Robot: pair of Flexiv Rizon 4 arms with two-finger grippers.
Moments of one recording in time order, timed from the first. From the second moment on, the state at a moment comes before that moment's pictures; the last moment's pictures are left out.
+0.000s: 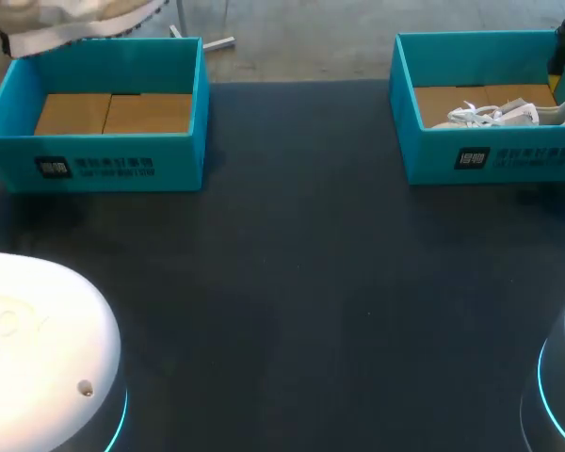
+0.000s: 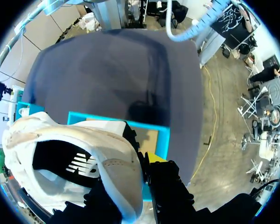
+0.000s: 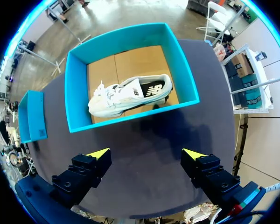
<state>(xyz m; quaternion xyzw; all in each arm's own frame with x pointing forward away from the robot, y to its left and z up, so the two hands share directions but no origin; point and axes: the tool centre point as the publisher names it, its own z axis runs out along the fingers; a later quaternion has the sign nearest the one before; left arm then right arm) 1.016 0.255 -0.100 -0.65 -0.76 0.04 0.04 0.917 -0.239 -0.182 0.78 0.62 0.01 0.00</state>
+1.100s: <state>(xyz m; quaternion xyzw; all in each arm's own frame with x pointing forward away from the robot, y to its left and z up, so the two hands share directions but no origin) 0.816 0.190 -0.100 -0.70 -0.71 0.04 0.06 0.917 -0.239 -0.182 0.78 0.62 0.01 0.00</state>
